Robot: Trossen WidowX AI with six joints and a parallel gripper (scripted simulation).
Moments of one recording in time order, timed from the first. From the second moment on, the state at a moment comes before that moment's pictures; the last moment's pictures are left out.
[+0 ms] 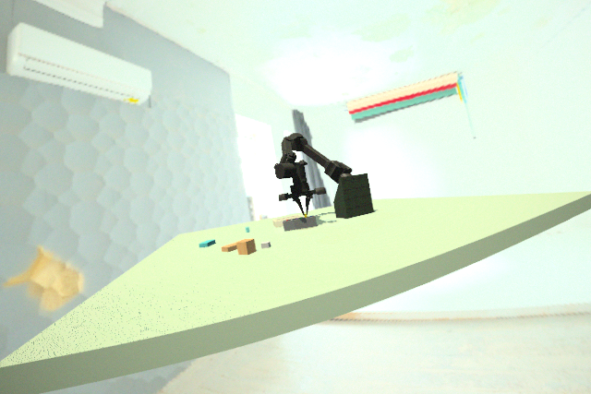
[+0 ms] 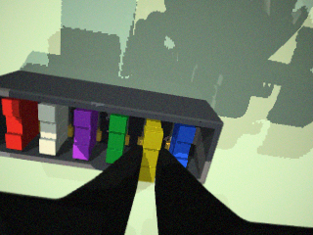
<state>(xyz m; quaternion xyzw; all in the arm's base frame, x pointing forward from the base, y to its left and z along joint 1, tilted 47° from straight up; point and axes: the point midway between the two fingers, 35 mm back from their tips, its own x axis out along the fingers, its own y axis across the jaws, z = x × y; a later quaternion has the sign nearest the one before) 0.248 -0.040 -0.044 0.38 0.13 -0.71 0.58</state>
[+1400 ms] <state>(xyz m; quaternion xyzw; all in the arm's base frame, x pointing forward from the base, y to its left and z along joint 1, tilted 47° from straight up) 0.249 -0.025 -0.029 0.38 0.13 -0.70 0.59</state>
